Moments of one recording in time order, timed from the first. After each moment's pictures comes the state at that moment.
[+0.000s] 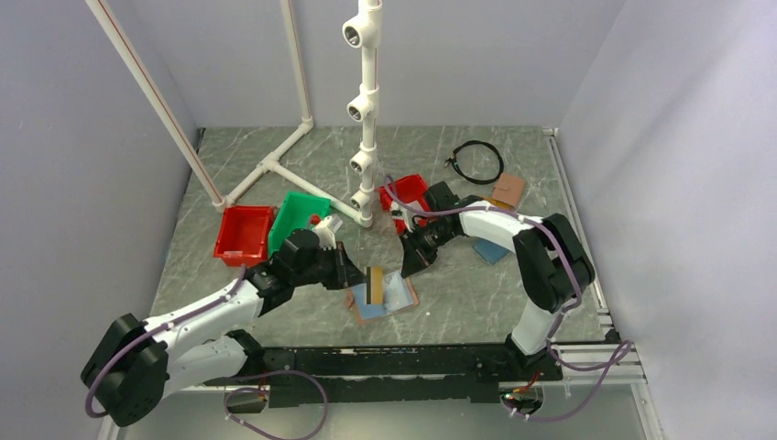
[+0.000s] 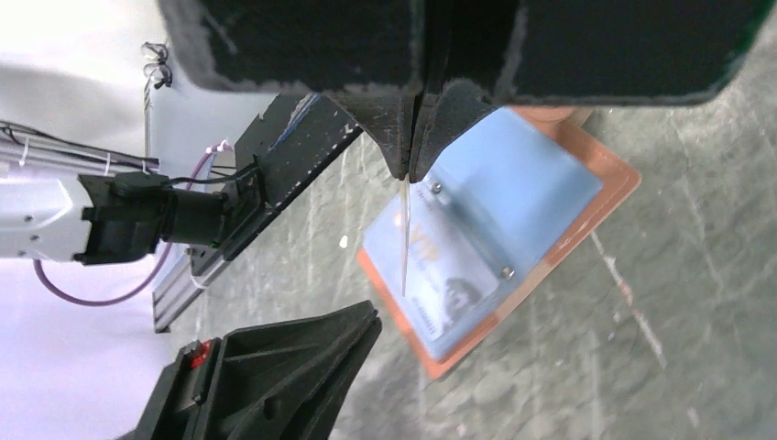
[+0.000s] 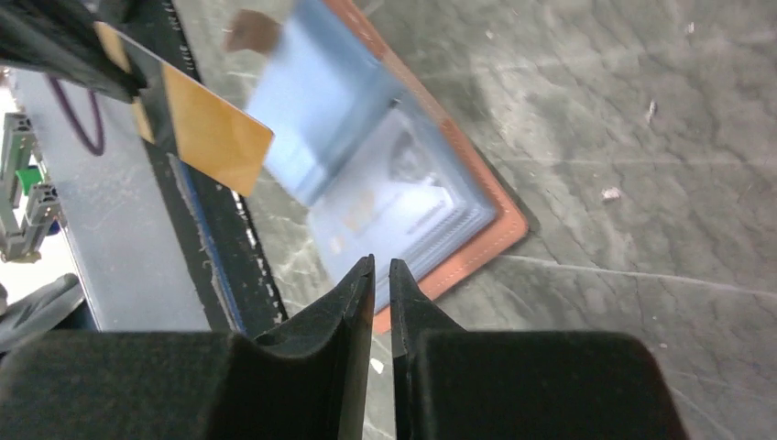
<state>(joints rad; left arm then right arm) -0.70 1.06 0.48 0.00 0.30 -0.81 0.52 1.77 1.03 -0.55 -0.81 -0.23</state>
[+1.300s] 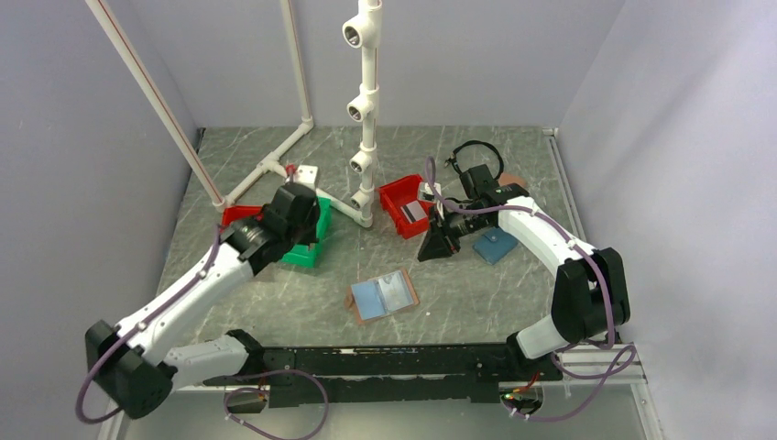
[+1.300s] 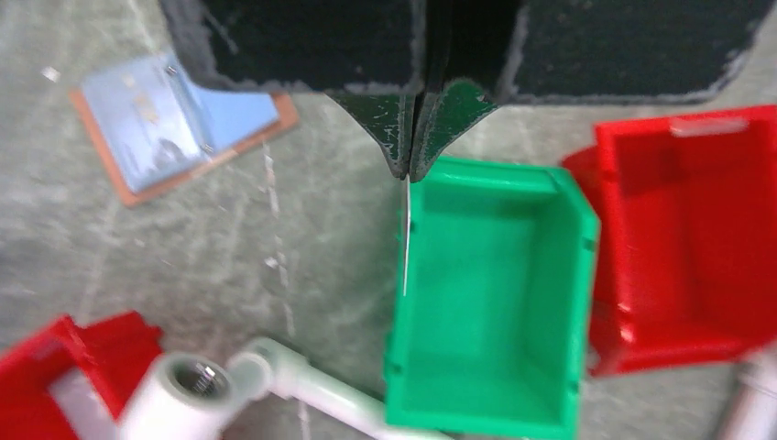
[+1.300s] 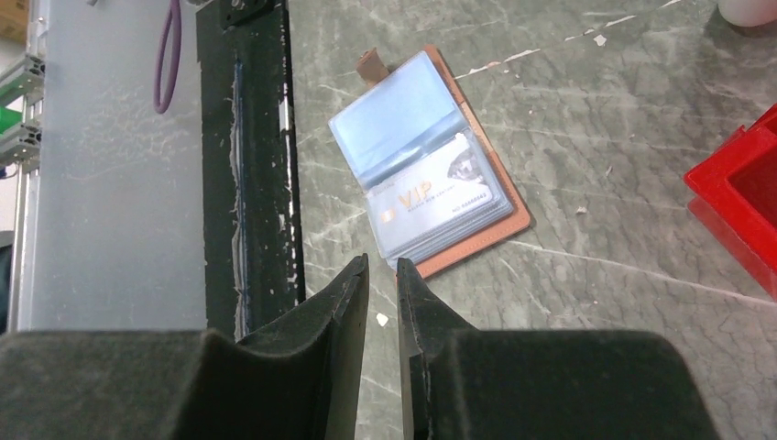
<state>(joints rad) -0.64 1.05 0.97 -0.65 -0.33 -0.39 0.34 1.49 1.08 -0.82 -1.06 -0.64</state>
